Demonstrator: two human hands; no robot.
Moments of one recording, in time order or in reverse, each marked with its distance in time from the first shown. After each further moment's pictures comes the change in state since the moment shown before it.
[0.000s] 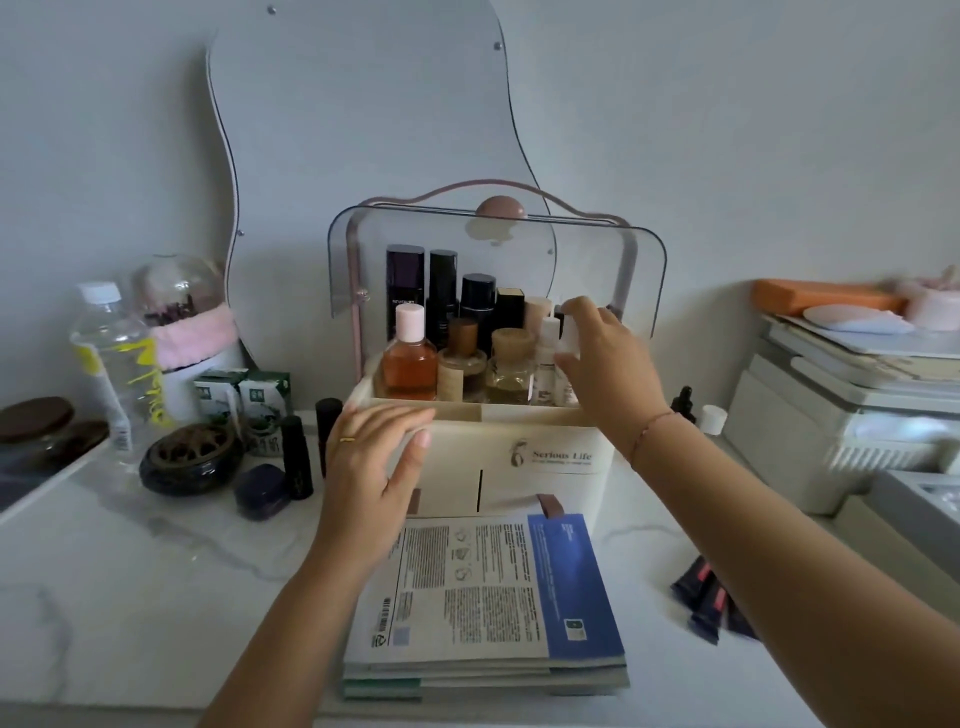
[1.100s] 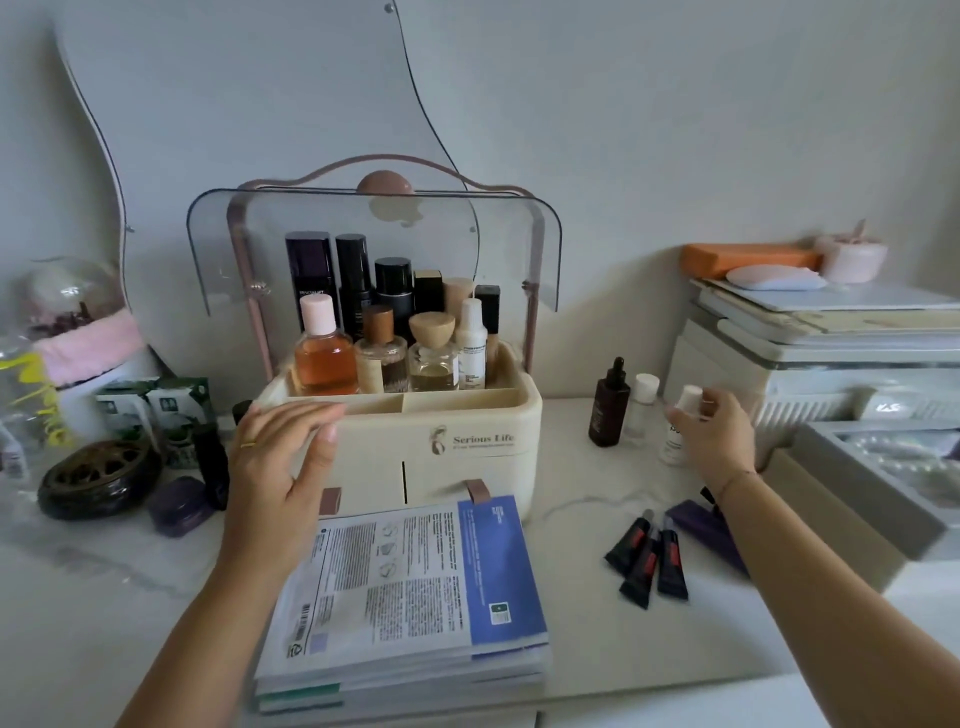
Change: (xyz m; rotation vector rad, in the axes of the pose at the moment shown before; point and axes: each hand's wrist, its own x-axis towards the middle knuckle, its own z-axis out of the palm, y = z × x) left_hand 0.001 0.003 0.003 0.052 -0.009 -0.016; right_hand -0.079 0.214 0.023 0.395 0.225 0.786
